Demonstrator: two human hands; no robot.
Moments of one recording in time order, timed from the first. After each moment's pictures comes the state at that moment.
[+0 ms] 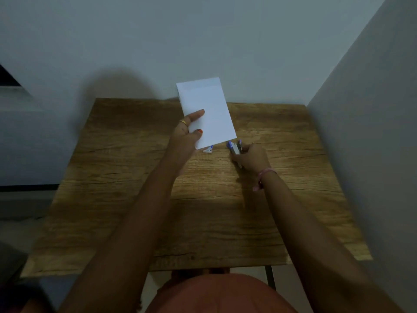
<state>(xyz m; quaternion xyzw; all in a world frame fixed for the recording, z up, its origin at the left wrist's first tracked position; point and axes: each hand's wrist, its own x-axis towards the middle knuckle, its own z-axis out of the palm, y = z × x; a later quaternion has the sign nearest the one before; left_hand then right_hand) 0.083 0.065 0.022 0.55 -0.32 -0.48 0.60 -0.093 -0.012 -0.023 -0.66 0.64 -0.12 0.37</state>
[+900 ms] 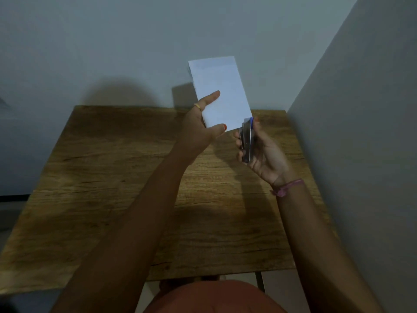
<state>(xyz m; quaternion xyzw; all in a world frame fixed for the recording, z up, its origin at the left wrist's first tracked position) 0.016 0.036 0.070 0.53 -0.46 -0.42 0.58 -0.158 -0.005 0.046 -0.38 0.33 -0.35 0.79</state>
